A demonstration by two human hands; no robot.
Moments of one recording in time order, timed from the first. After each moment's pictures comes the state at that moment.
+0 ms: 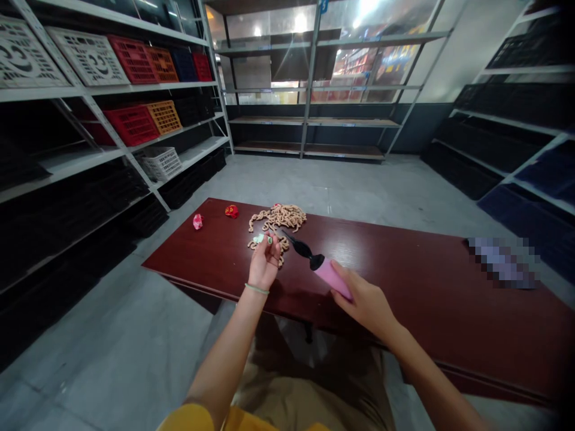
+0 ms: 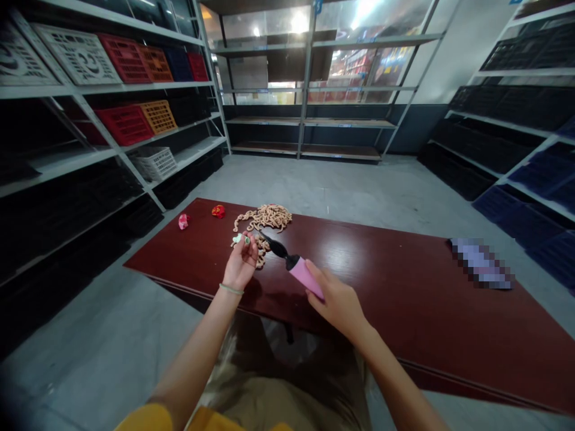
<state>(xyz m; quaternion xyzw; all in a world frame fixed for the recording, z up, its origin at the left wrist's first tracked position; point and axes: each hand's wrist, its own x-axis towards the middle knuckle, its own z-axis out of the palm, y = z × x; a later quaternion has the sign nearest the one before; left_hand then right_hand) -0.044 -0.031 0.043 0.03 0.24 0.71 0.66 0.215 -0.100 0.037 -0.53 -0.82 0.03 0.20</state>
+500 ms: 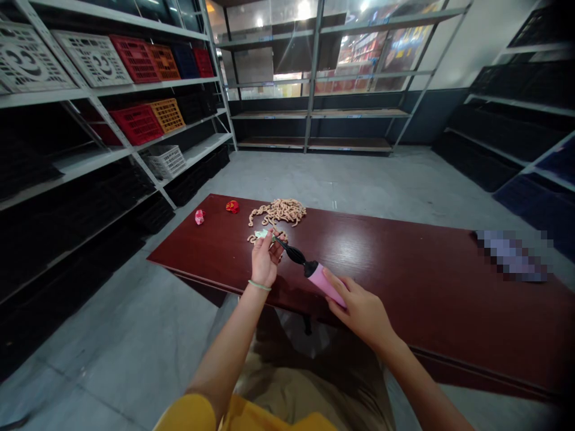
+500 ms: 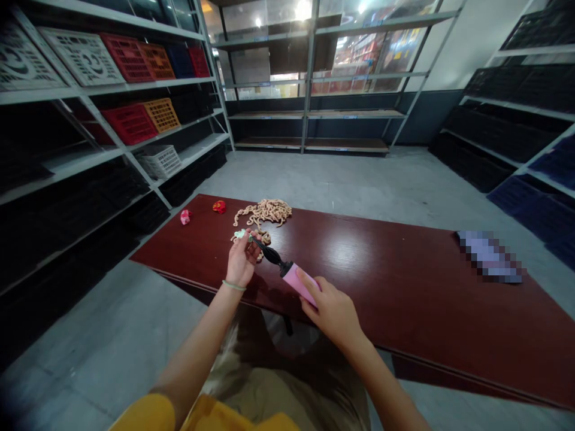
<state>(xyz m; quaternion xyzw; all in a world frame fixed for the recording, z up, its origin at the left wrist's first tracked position) -0.025 -0.041 0.039 0.15 0.30 0.72 0.60 0.211 -0.129 0.026 -0.52 -0.84 -0.01 0.15</state>
